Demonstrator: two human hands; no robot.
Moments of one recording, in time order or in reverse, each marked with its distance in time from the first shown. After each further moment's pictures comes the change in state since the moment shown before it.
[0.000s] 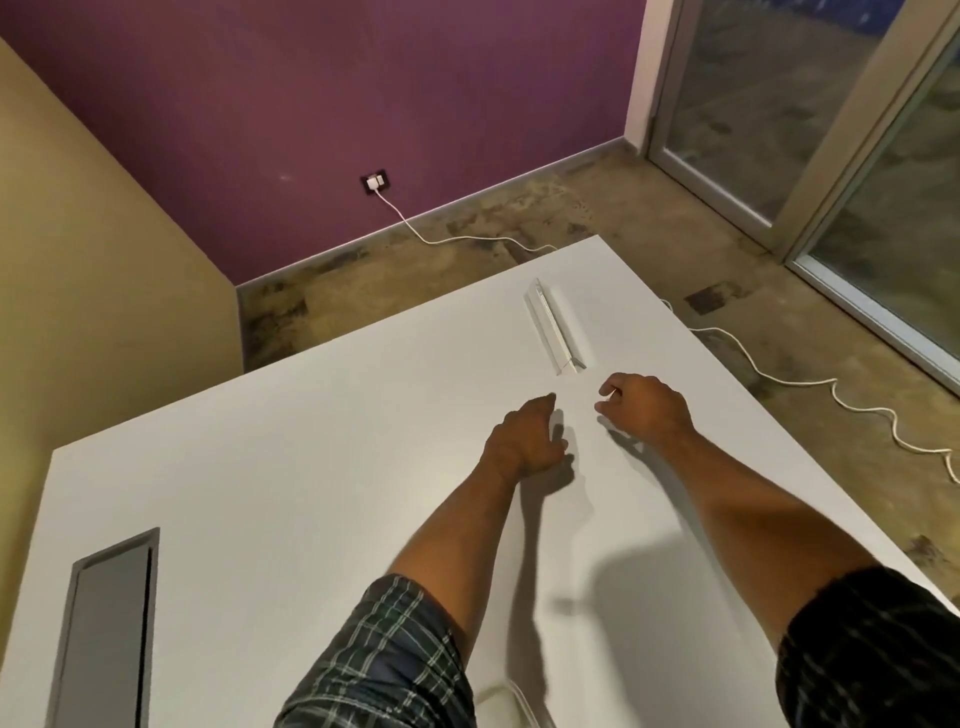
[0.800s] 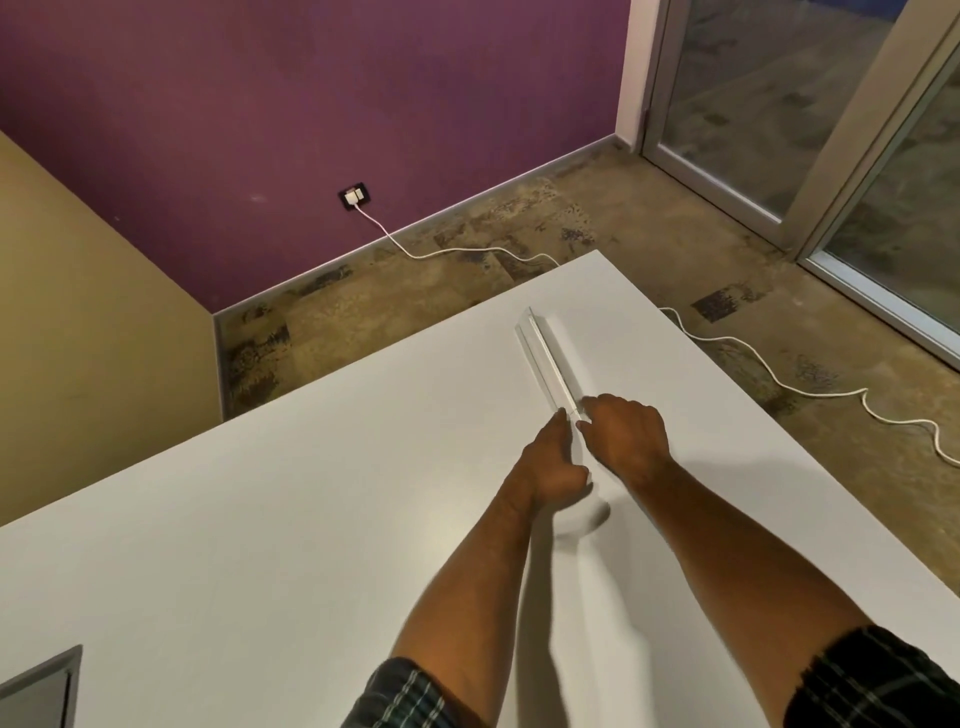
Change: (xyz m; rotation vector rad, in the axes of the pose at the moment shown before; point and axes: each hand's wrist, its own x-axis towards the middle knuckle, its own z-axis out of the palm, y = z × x) left_hand 0.131 -0.016 0.026 -0.352 -0.046 -0.055; right_hand 0.112 -0.007 0.057 -0.333 0.227 -0.239
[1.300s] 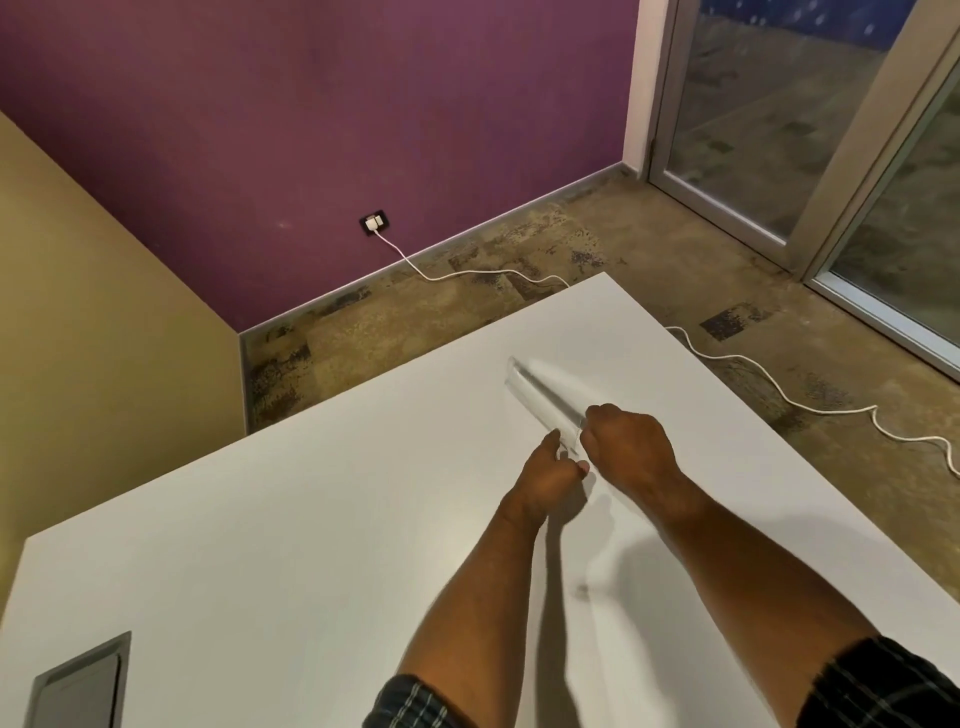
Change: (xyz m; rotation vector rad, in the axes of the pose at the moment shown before) left_hand -0.039 0.012 -0.010 -0.483 0.063 -0.111; right_hand -0.035 -0.021 -0.043 -0.018 0.246 -0.197
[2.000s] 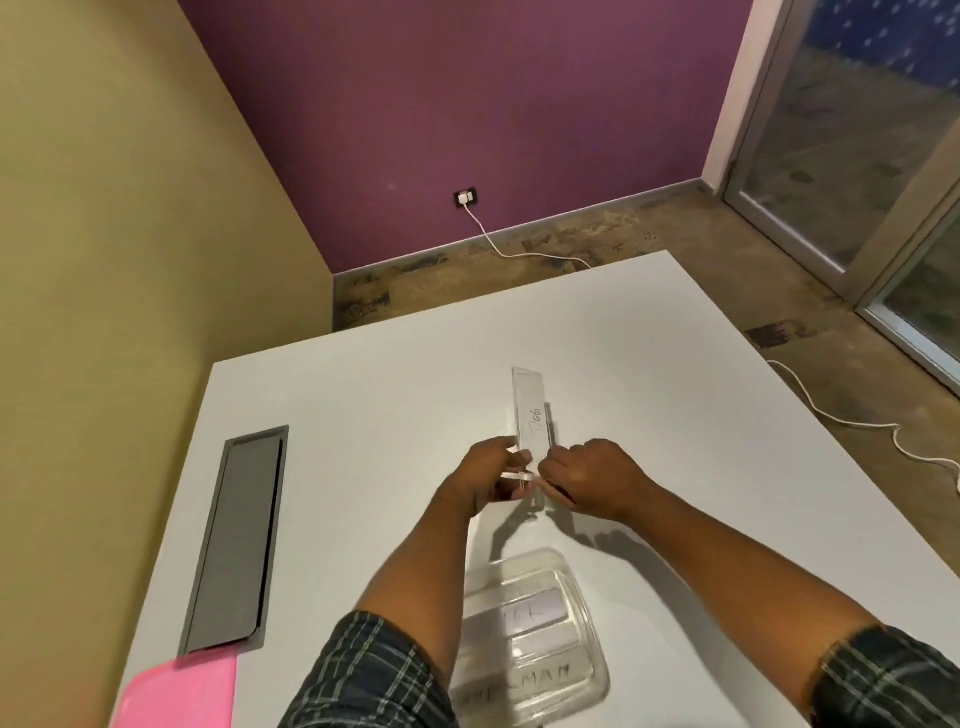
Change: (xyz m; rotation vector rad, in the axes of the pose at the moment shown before) left_hand -0.283 -0.097 -0.072 -0.454 0.143 -0.203; right_hand -0.210 -0.151 -0.095 0.042 0.192 -0.806
